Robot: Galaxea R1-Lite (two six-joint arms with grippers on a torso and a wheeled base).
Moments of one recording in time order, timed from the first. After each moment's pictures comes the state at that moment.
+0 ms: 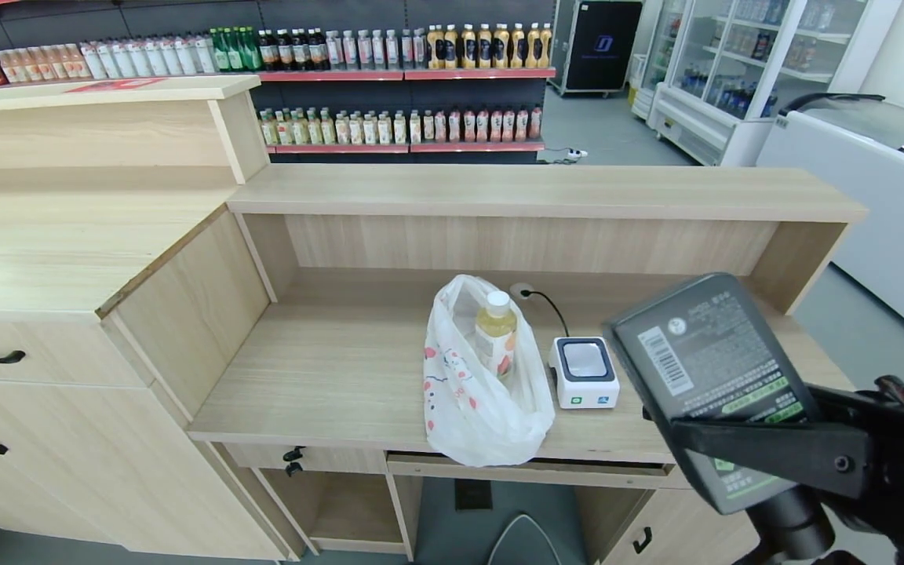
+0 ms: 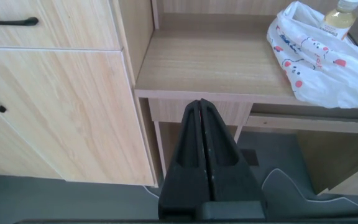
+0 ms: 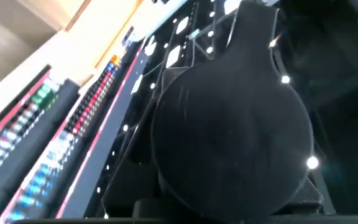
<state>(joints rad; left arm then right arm) 0.00 0.00 0.00 0.00 0.01 0.01 0.54 1.28 -0.43 -0.91 0.84 -2.58</state>
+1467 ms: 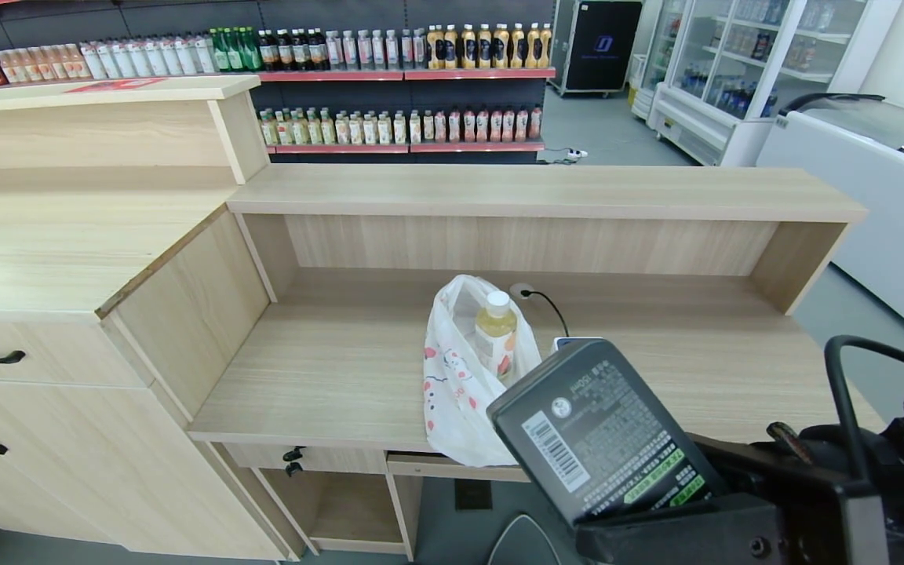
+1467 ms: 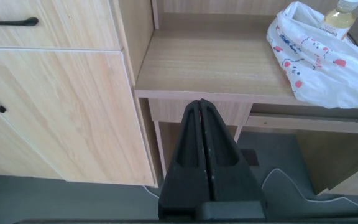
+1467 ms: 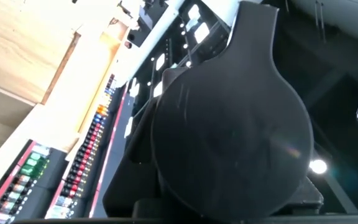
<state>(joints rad) 0.00 0.00 0.00 0.00 0.01 0.01 0.77 1.43 -0.46 -1.01 0.84 -2.45</state>
